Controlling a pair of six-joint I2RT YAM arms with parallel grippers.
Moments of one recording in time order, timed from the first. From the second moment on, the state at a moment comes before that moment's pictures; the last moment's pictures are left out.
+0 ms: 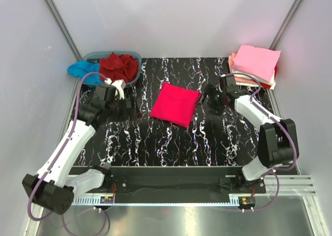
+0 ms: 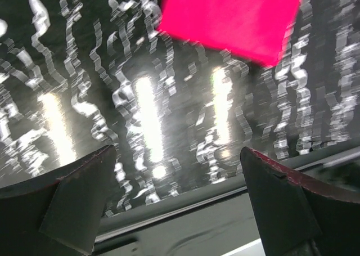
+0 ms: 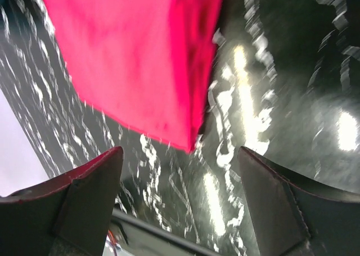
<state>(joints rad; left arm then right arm) -0.35 1.09 1.13 -0.87 0.16 -0.41 0.26 1.56 1.09 -0.46 -0.28 0.71</state>
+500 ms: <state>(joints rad) -0.34 1.01 0.90 -0.80 0.05 -0.30 0.15 2.01 1.34 -0.33 -0.44 0.67</state>
